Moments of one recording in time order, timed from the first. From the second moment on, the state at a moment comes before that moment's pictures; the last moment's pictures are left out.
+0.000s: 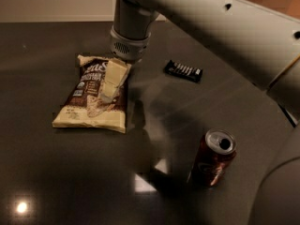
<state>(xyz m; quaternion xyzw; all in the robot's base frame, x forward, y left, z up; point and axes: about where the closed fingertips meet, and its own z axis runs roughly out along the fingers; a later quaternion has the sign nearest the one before) 0.572 0.062 0.885 -0.56 0.82 0.07 0.11</state>
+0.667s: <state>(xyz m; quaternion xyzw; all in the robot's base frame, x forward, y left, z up) 0.586 0.102 0.859 -0.55 0.83 0.07 0.10</state>
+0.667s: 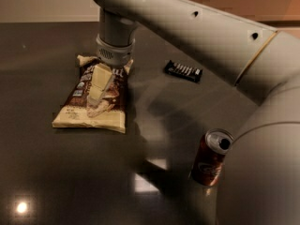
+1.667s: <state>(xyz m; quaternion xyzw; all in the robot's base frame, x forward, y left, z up) 0.597 0.117 0.844 -0.49 0.87 0.07 0.08</state>
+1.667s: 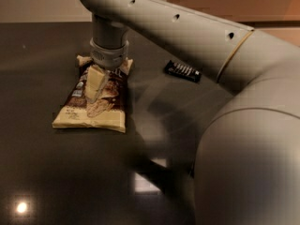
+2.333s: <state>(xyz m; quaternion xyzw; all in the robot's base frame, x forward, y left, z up) 0.594 0.115 0.851 -0.48 0.87 0.08 0.08</state>
